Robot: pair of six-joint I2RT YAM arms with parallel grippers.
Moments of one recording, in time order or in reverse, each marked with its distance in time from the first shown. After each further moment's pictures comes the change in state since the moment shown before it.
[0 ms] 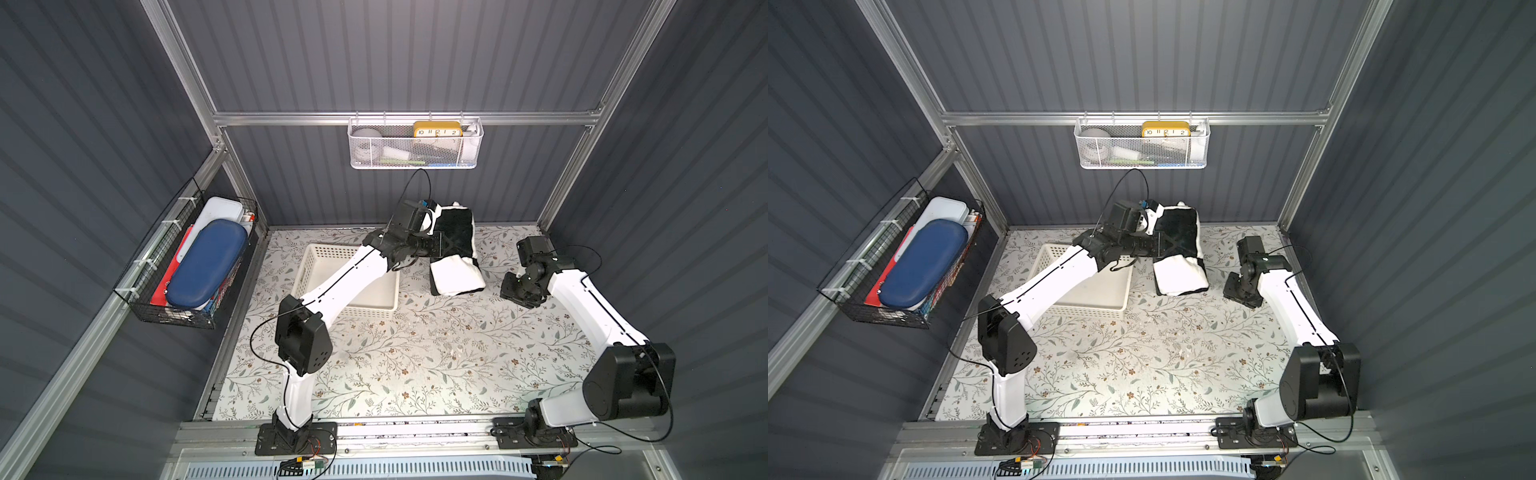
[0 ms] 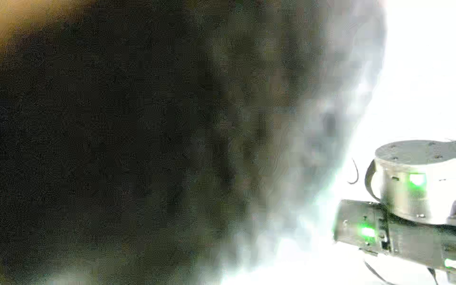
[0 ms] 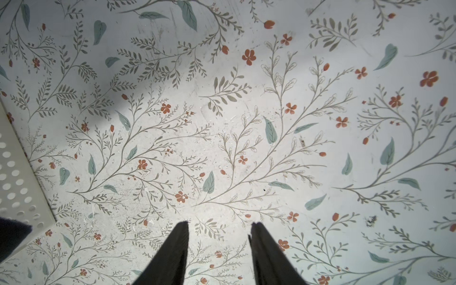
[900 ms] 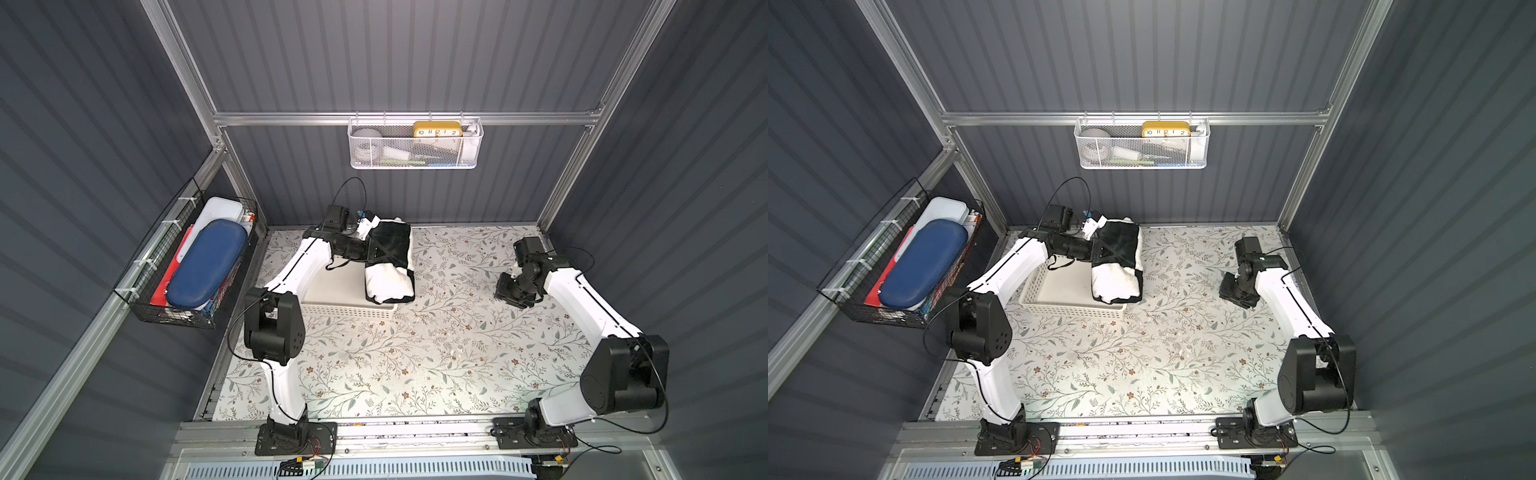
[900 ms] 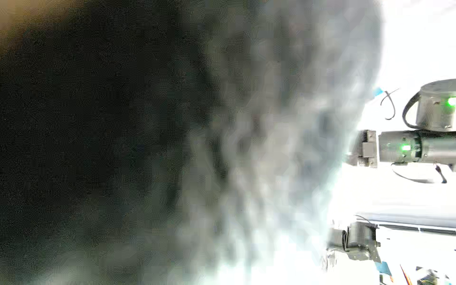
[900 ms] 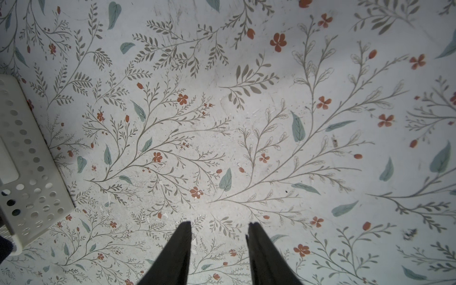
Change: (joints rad) left arm 0.441 0.003 -0.222 -0.155 0.472 0.410; right arm 0.010 0.039 -0.006 0.029 -0.095 0.000
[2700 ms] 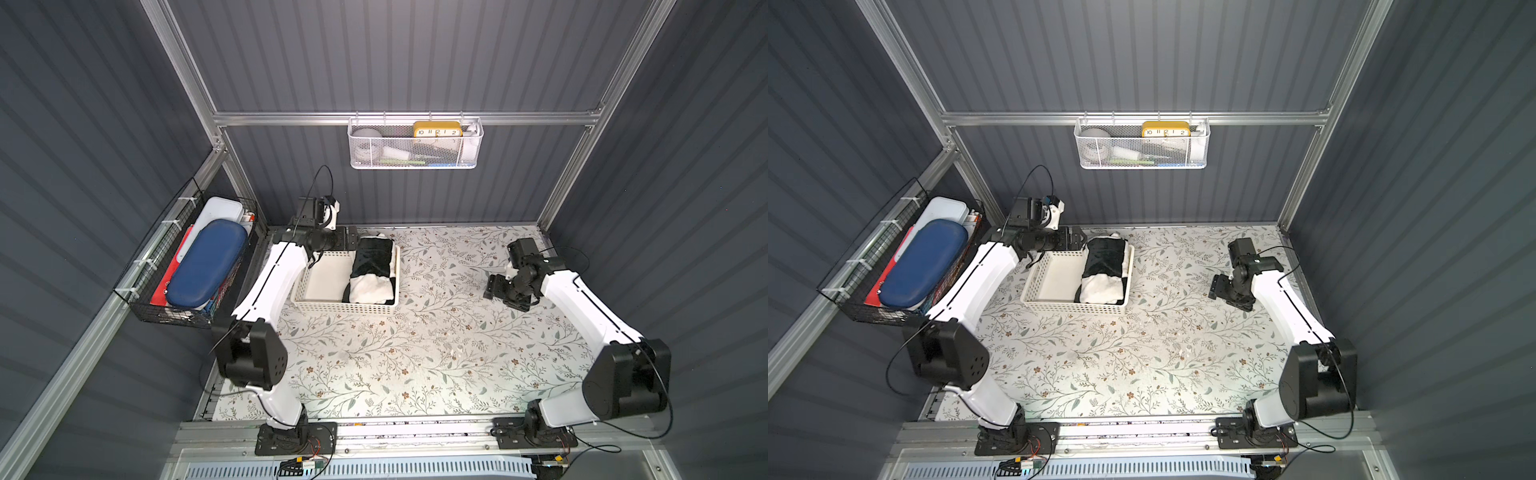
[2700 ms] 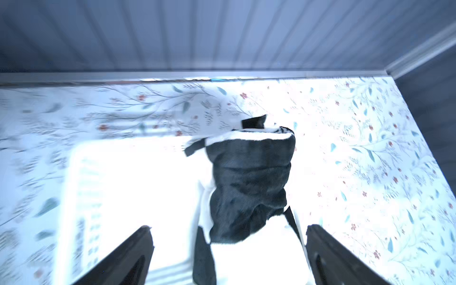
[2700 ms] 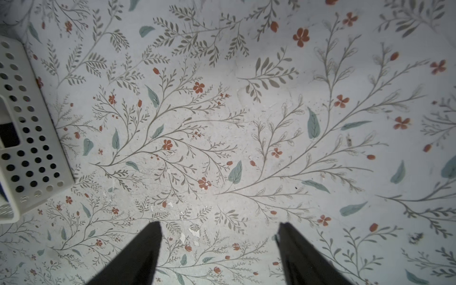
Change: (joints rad) left arm 0.051 -0.344 -0.146 0.070 -0.674 -0.086; right arm 0.051 -0.072 -0.012 0.016 0.020 -0.013
